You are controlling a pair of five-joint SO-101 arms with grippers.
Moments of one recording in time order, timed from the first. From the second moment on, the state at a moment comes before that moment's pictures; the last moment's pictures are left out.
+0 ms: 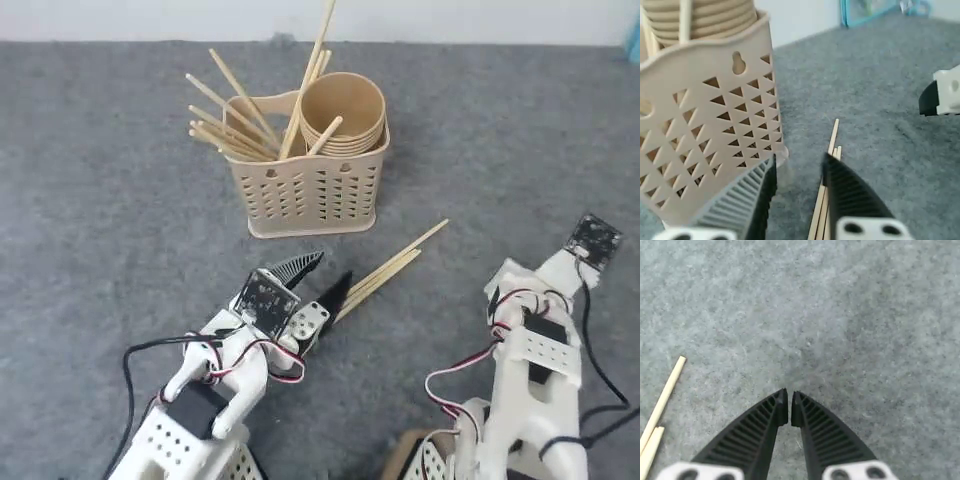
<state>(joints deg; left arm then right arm) 28.0 -95.7 94.1 35.6 0.7 17.6 -38.2 75.7 21.5 -14.9</state>
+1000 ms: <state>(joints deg) 28.7 -8.9 56.0 31.3 0.6 17.7 -38.2 75.7 21.0 -15.0</state>
